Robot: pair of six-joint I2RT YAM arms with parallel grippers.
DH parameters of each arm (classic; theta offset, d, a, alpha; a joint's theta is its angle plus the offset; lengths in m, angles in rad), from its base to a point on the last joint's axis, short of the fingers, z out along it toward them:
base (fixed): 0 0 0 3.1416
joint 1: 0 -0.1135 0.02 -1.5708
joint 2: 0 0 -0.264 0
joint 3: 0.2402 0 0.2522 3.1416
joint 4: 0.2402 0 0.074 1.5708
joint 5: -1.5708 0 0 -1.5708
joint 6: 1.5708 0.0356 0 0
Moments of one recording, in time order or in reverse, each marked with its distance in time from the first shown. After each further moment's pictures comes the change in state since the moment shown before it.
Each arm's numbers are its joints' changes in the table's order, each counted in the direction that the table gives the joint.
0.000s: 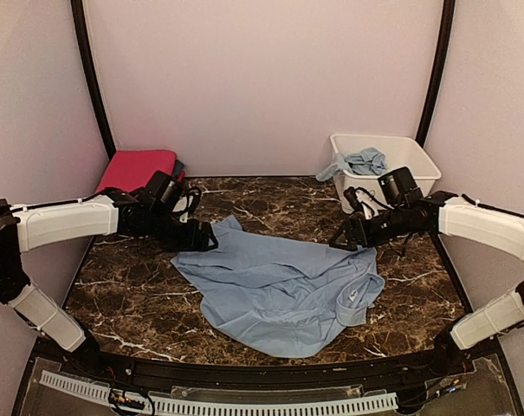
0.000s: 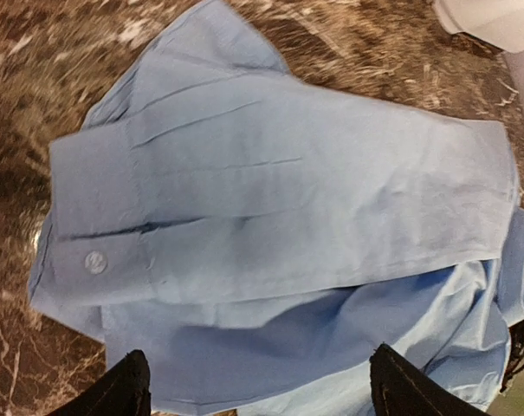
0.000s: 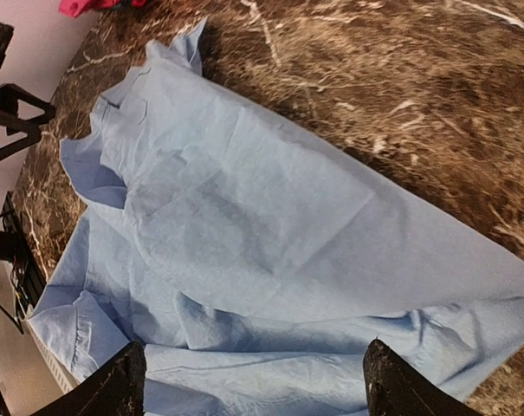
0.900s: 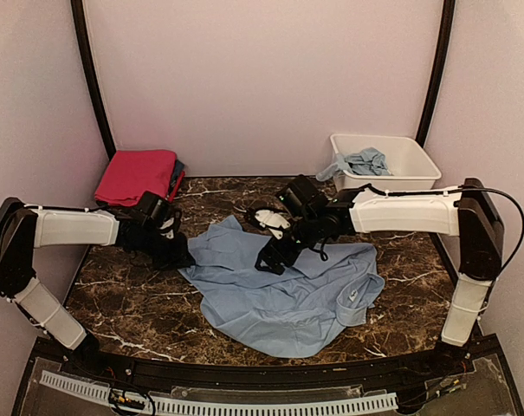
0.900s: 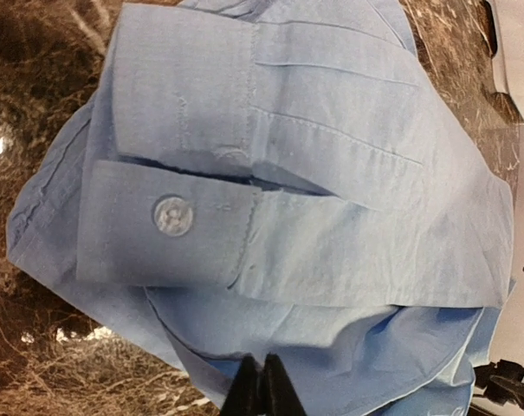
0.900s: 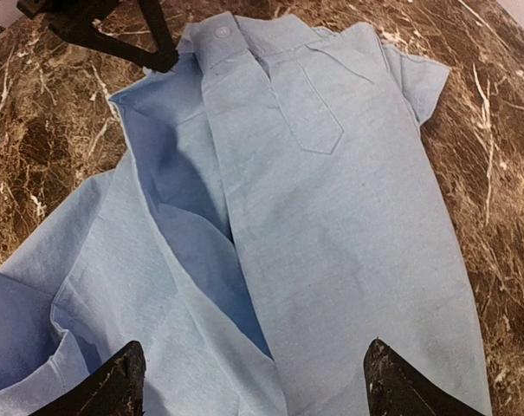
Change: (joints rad) left arm -0.152 -0.051 -0.212 -0.142 -0.166 -0.240; right arm -0.474 -0.520 0.458 -0.014 -0.264 -0.298
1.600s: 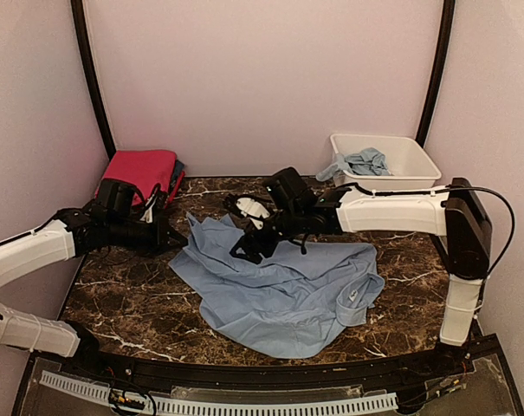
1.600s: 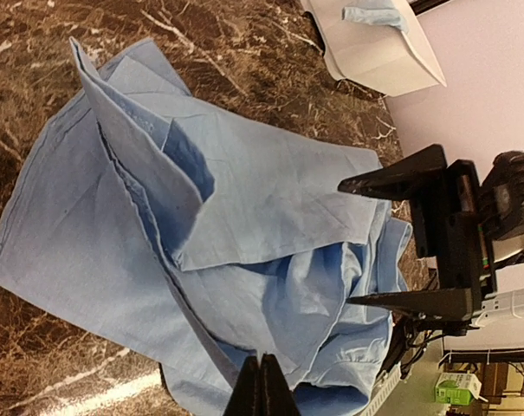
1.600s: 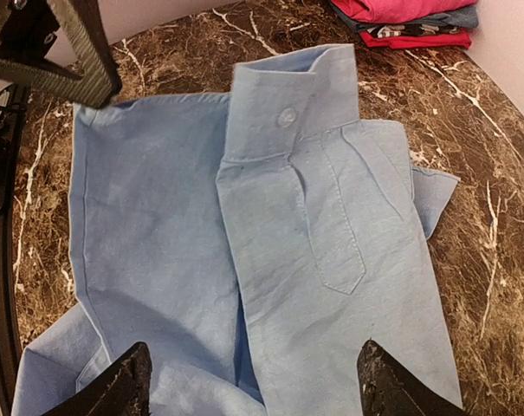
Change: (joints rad) left arm 0.001 0.394 -0.036 0.010 -0.134 0.105; right arm -0.033 -0.061 0.080 -0.197 0.070 -0.028
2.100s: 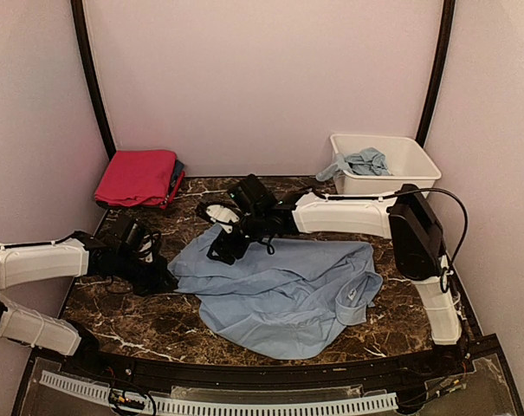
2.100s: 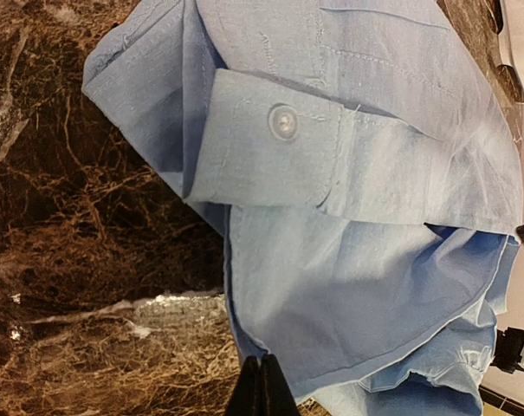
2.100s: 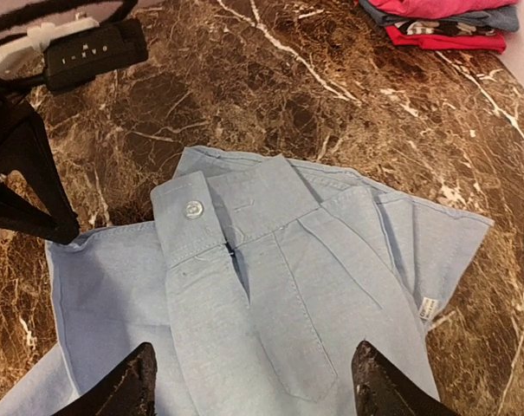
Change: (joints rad) left arm 0.003 -0.068 -0.235 0.059 0.111 -0.140; right arm -0.031 -0.302 0.346 0.085 -0.028 -0.021
